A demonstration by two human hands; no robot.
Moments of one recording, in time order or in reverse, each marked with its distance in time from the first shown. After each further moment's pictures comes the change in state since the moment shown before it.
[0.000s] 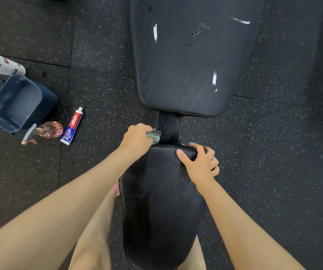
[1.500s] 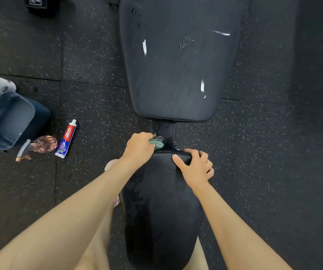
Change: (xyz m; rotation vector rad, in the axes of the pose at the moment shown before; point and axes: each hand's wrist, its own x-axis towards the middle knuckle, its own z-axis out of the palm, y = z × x) left_hand 0.004 0.010 0.010 0.117 0.002 0.124; right_hand -0.005 -0.002 -0.001 -0.078 0.033 0.020
